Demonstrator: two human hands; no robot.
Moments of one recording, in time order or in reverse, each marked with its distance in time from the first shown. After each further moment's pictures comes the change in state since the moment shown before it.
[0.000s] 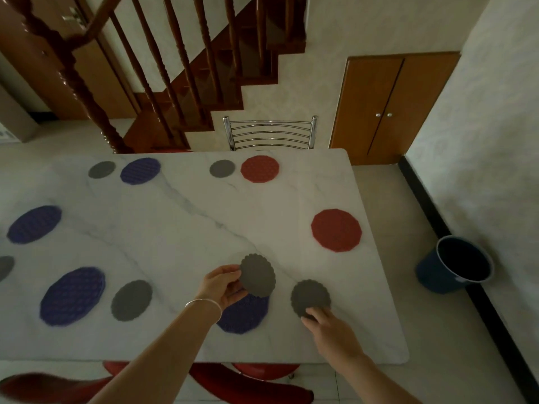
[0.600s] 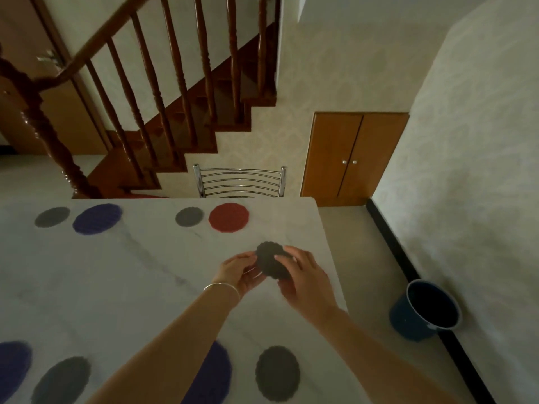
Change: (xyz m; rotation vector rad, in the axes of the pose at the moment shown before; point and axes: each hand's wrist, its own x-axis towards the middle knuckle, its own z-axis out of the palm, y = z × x) left_hand 0.022 0.089 0.162 -0.185 -0.256 0.058; right_hand 0.105 0.038 -0.185 0.066 0.609 -0.035
